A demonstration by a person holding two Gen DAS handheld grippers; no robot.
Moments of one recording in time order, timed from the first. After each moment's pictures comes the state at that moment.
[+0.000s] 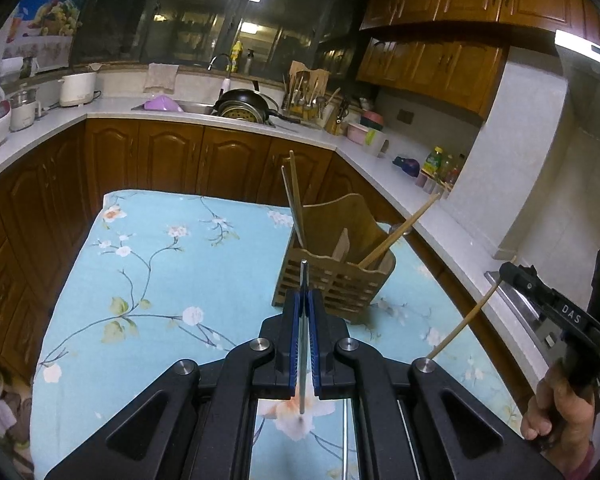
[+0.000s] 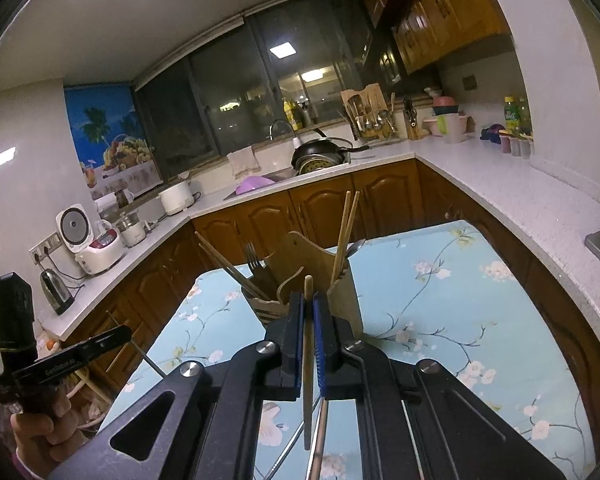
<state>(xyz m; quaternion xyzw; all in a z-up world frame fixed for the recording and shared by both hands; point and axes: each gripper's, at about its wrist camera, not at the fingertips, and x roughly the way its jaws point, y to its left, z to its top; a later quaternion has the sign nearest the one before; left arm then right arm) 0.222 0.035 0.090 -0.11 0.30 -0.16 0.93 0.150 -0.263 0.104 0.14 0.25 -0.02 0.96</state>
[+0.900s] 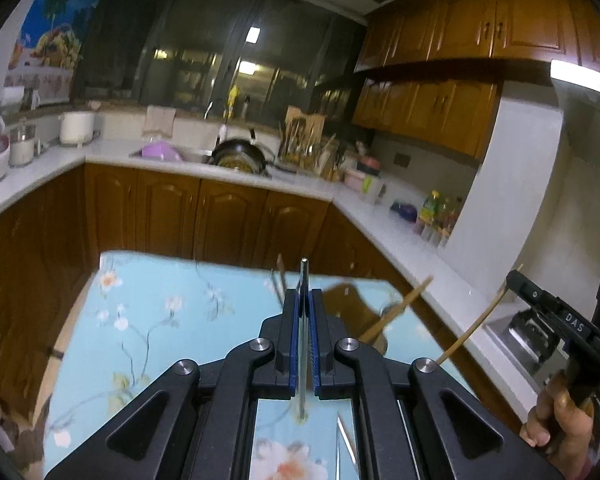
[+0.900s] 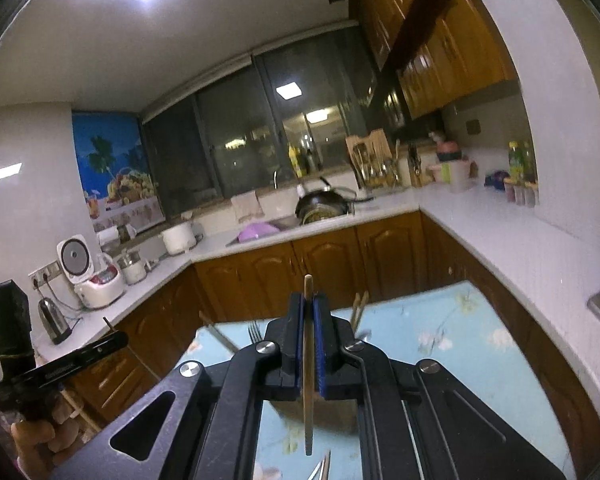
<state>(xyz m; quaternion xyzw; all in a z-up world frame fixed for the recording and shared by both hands) 0.267 0.034 0.132 -0.11 0.22 -0.16 0.96 0.184 -0.275 0.159 0.13 0.16 -0.02 0.98</state>
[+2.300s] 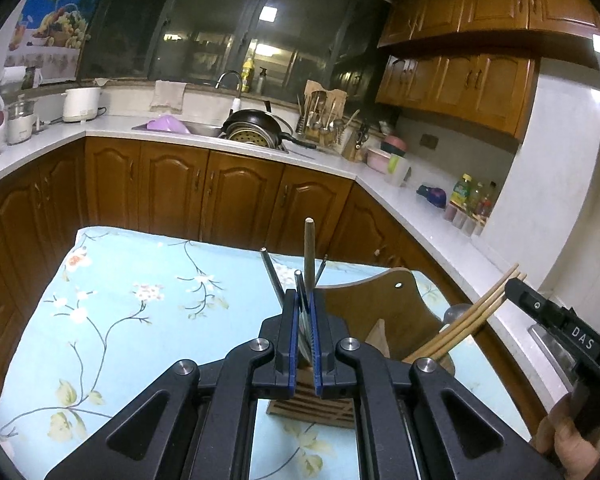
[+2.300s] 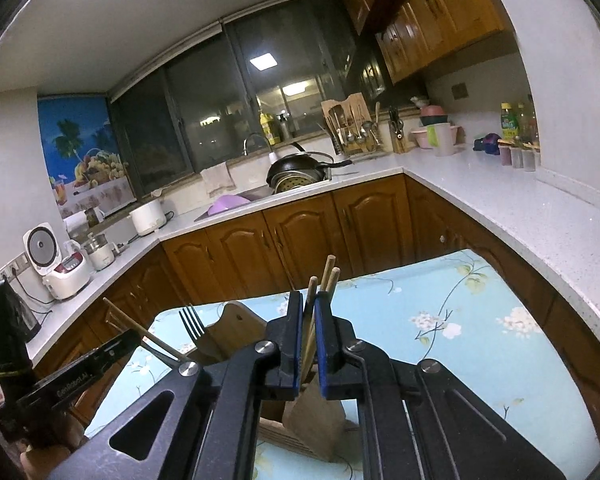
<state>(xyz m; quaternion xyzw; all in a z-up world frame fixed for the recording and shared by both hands) 0.401 -0.026 0.048 -0.11 0.26 -0.13 0.95 0.270 -0.296 0.076 0.14 0.22 -0.05 0.96</state>
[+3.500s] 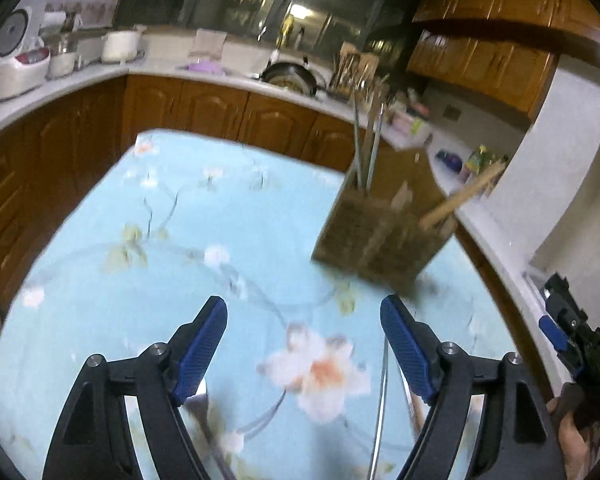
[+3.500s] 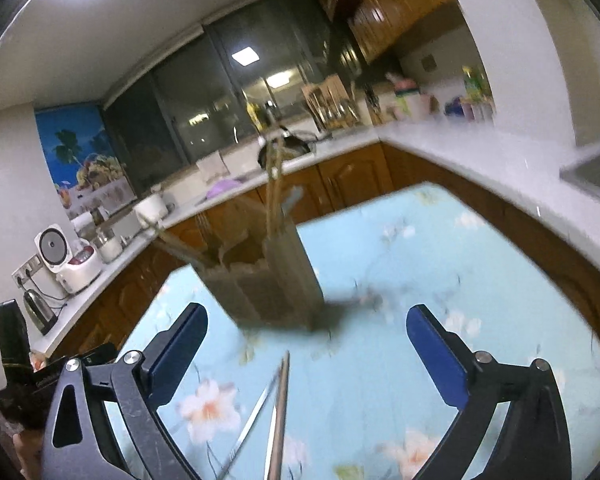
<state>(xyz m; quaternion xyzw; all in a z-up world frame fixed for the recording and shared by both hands) 0.228 0.025 -0.001 -0.15 0.34 -0.10 0.92 0.121 -0.292 0.020 0.19 0.25 -0.06 0.95</state>
